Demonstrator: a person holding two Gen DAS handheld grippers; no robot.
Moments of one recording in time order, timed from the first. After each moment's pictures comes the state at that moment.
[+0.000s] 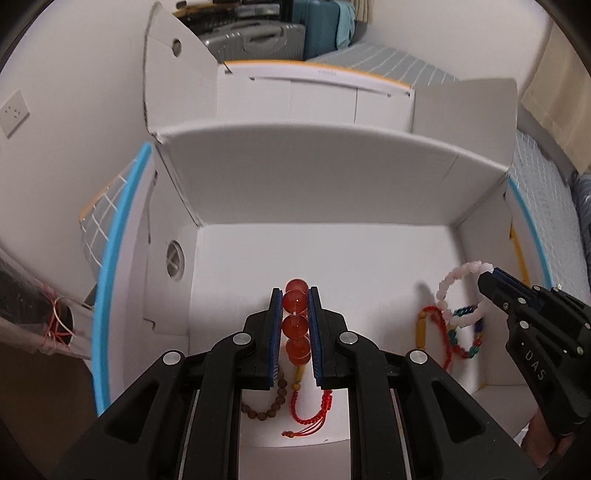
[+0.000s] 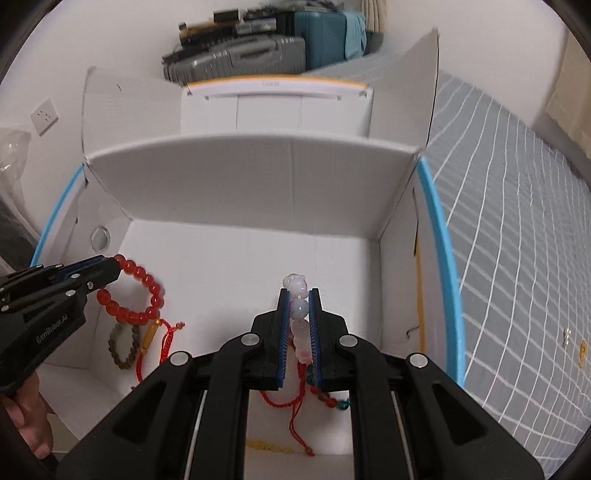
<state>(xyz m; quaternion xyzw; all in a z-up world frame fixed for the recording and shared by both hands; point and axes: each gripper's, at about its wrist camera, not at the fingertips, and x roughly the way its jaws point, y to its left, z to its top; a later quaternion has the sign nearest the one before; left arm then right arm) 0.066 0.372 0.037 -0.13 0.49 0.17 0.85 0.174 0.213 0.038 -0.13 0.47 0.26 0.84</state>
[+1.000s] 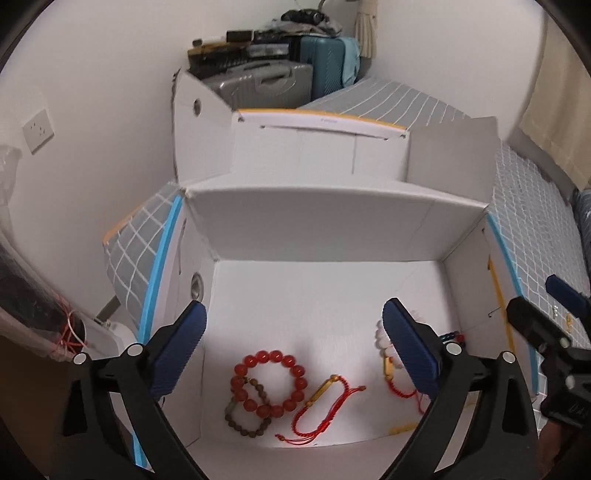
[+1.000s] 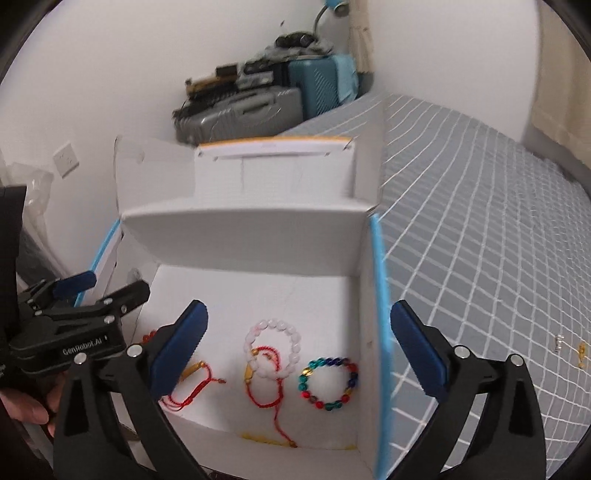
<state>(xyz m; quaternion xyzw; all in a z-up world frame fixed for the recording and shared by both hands) 0.052 0.354 0.084 -0.12 0.42 0.20 0.88 0.157 0.171 0.100 -0.07 0.39 0.28 0.88</state>
